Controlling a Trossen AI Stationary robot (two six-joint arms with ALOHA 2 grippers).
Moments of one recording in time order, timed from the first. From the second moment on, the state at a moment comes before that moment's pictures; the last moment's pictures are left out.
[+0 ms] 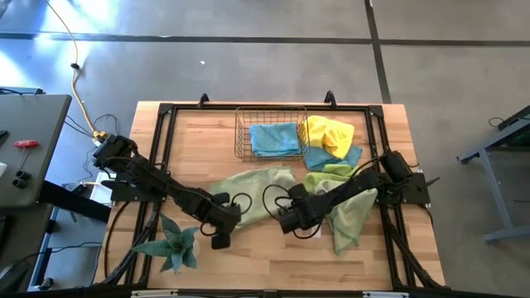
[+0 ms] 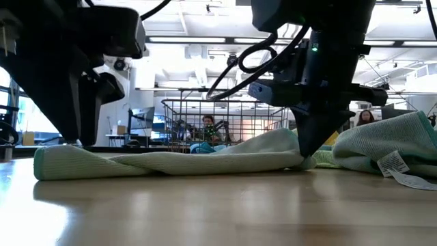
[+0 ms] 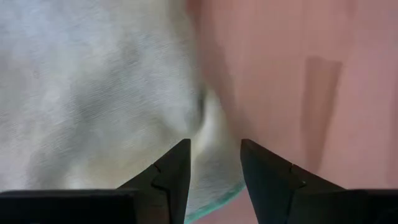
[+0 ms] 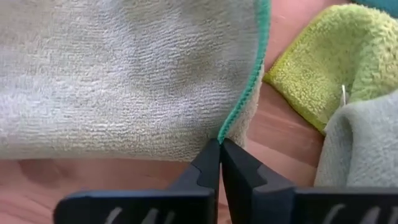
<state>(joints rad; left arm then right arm) -0.36 1.64 0.91 -0.44 -0.06 -0.57 0.39 2.00 1.34 -0.94 0.43 1.53</state>
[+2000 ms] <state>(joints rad) -0.36 1.66 0.96 -0.47 0.21 -0.40 0.44 1.87 1.51 -1.30 -0.05 0.88</state>
